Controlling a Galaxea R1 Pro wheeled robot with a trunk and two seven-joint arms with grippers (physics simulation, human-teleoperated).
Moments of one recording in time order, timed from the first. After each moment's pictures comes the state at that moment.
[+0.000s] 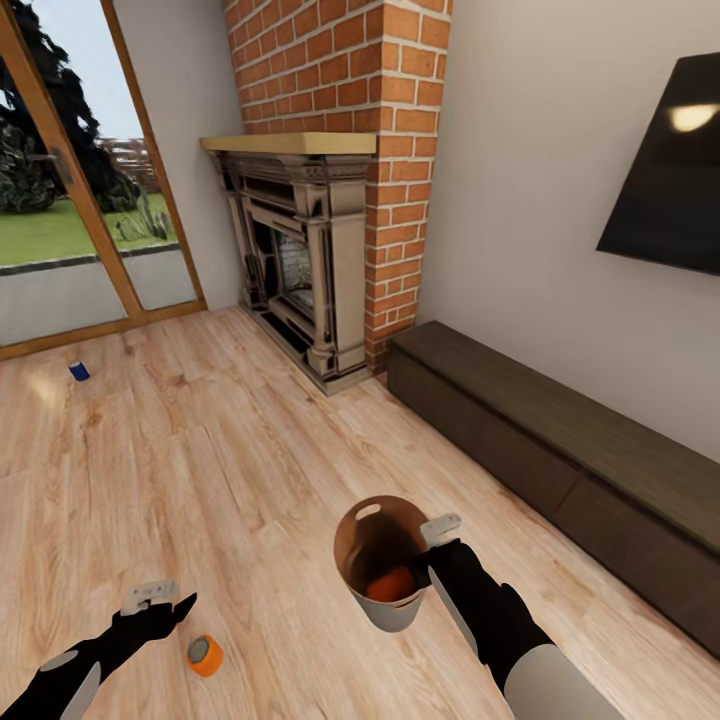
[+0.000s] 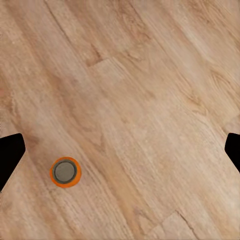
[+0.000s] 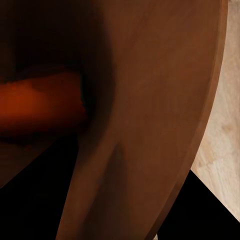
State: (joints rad) left arm -0.40 0.27 0.21 -0.54 0.12 0.01 -0.42; right arm -0.57 0.08 0.32 -0.84 0.04 0.76 -0.13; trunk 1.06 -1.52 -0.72
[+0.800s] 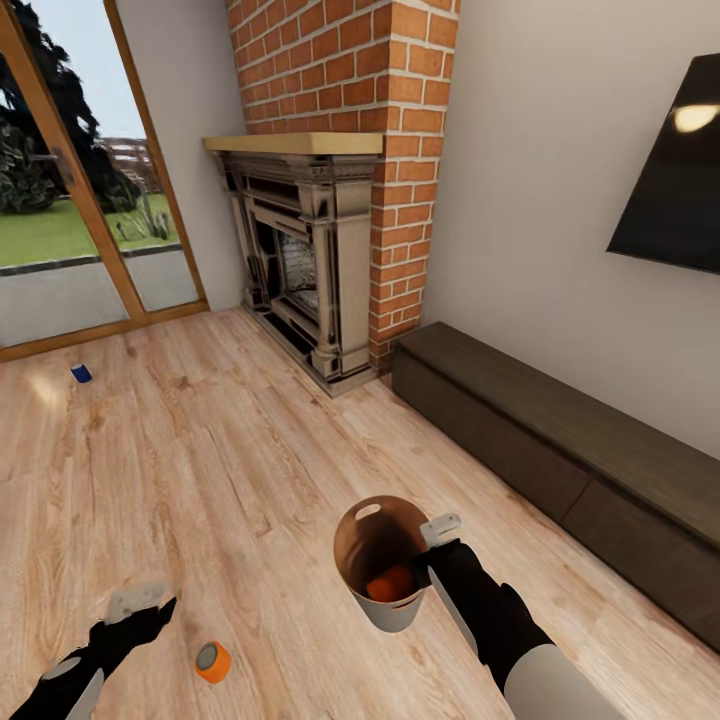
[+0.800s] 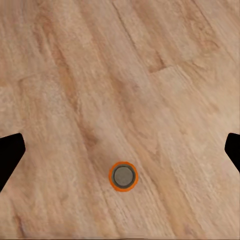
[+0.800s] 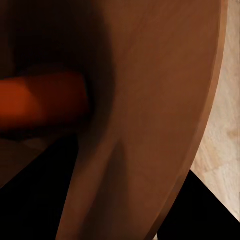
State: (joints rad) left arm -0.40 0.25 0.24 -0.50 0.12 -0.03 -0.19; right arm -0.57 0.08 0.33 -0.84 0.04 0.76 -0.13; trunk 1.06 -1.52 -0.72
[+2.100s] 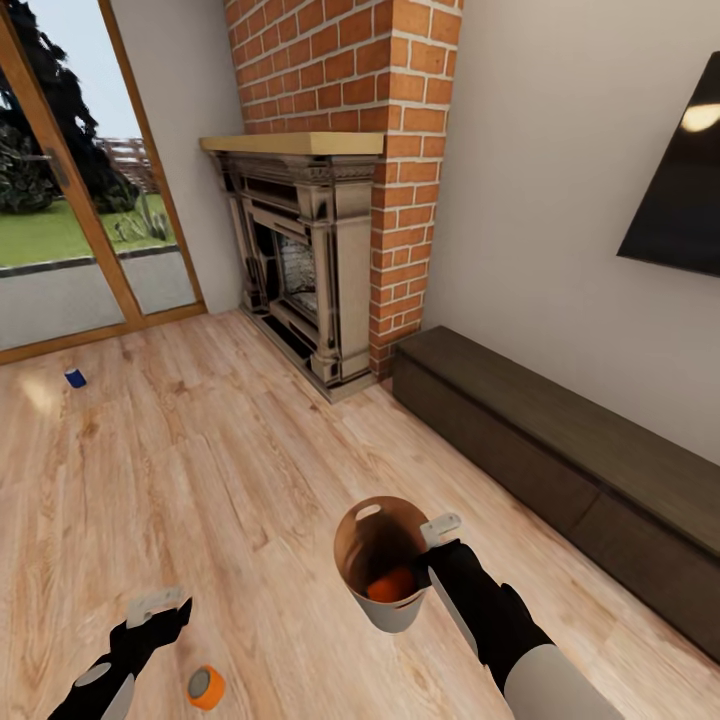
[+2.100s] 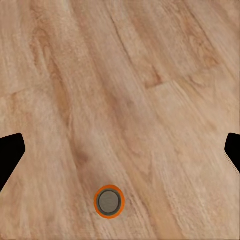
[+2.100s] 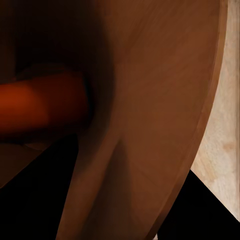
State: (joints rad) left arm -0.40 0.18 0.23 -0.48 0.10 -0.11 -0.08; right arm -0.57 0.08 0.33 -0.84 0.04 0.76 -0.13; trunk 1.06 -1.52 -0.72
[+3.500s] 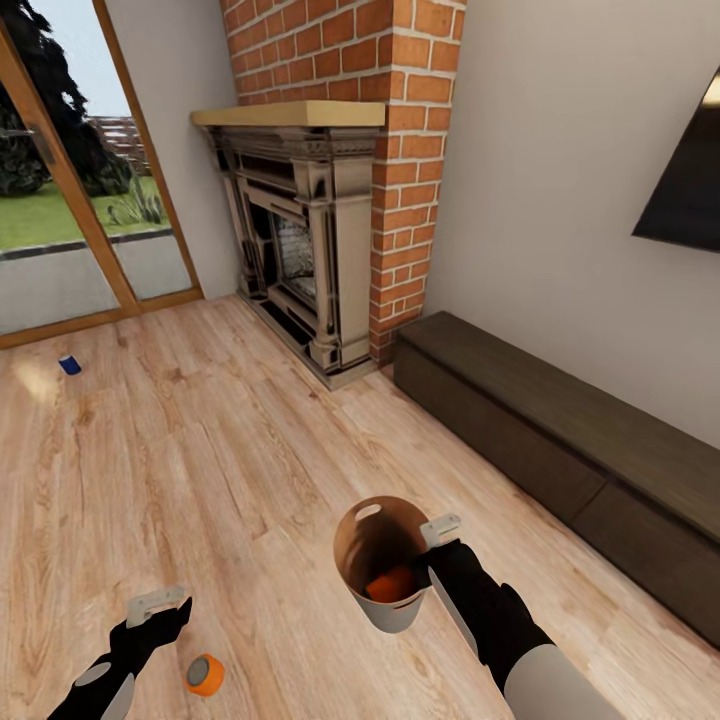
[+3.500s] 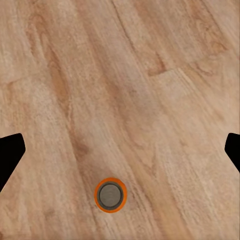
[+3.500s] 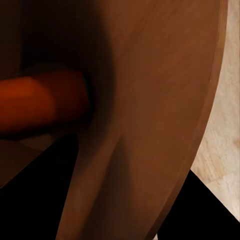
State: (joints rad) left arm -0.40 0.18 0.23 -0.48 0.10 -0.11 -0.08; right arm -0.57 0.08 0.33 -0.84 0.04 0.76 -0.13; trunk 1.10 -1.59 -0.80
